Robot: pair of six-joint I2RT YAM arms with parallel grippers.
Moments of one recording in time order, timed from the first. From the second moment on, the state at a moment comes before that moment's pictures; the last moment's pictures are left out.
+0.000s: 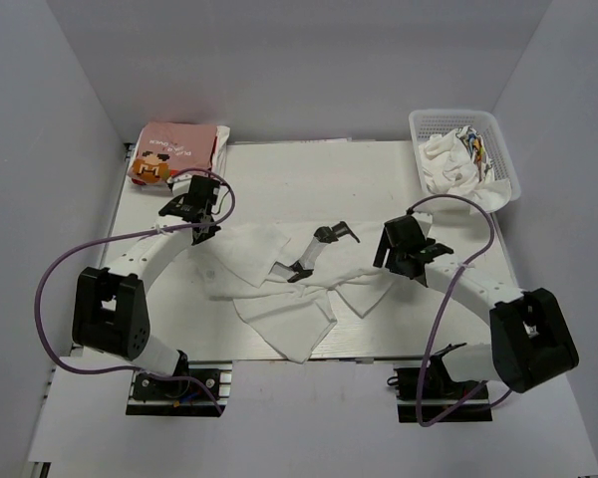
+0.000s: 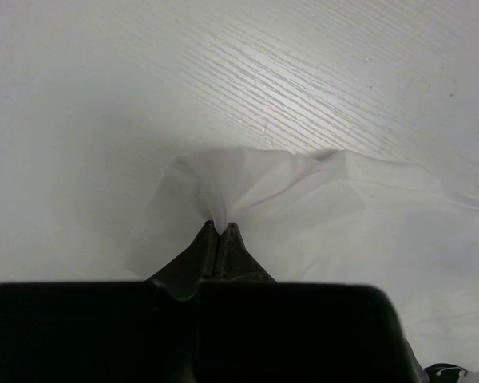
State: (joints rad) left arm -0.26 1.50 1.07 -0.58 -0.47 -0.65; right arm 0.45 1.30 0.68 -0.35 0.38 0.57
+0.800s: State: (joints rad) left arm -0.26 1.46 1.05 -0.52 -0.43 -0.62; right arm 0.12 1.56 0.74 -0.14 0.36 0.63
